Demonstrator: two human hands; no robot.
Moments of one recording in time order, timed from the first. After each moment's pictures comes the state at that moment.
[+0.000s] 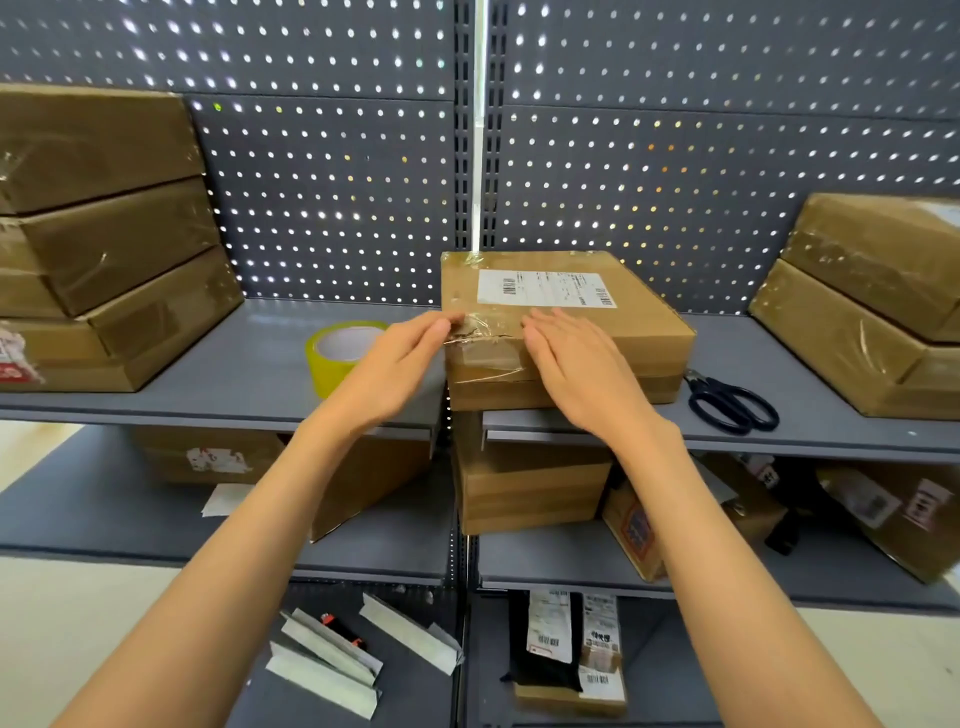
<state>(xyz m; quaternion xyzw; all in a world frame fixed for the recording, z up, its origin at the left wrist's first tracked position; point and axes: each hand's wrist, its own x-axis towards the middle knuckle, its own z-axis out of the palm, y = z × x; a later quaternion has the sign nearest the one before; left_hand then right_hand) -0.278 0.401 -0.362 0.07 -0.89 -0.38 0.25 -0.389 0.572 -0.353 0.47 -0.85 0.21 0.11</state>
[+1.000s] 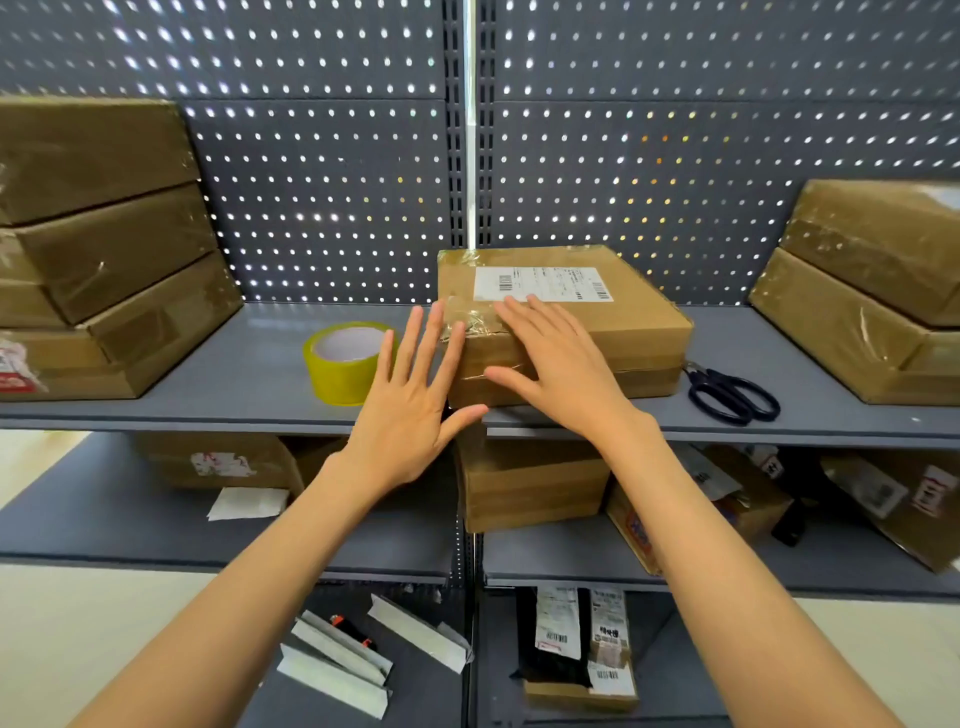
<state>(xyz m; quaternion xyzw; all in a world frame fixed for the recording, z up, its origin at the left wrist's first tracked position) -0.280 0.403 -0.419 0.08 -0.96 0.10 0.27 -0.401 0.557 -0.369 0.52 -0.82 0.16 0.17</state>
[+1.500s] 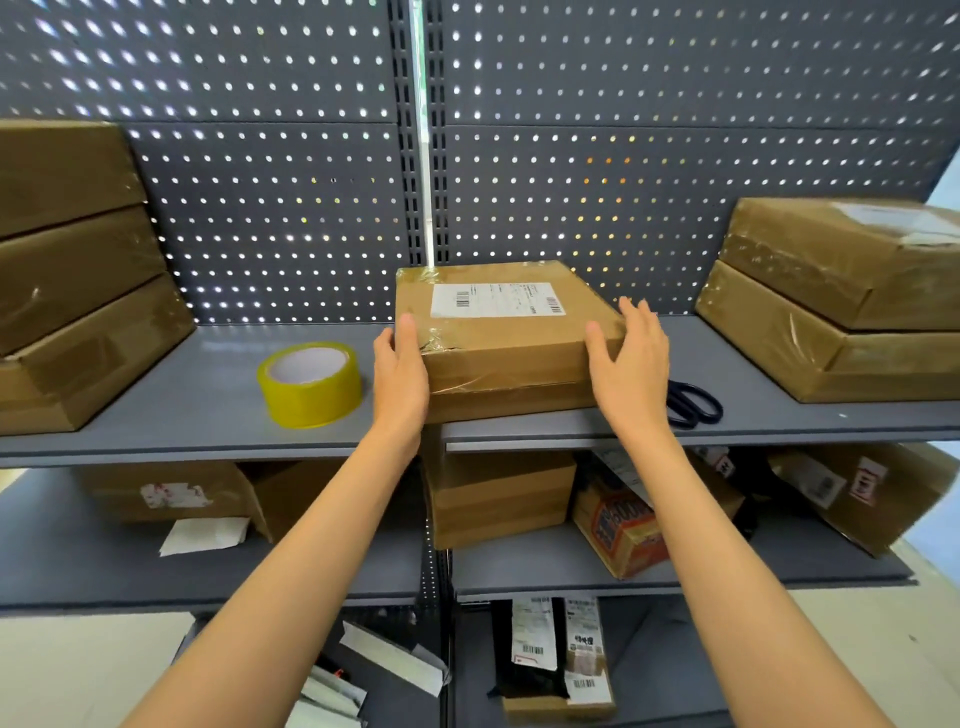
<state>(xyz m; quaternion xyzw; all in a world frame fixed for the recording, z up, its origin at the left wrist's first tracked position) -0.328 0.452 -0.373 0.29 -0.63 -0.63 0.35 -0.429 0.618 -0.369 0.20 -0.85 0.47 0.15</state>
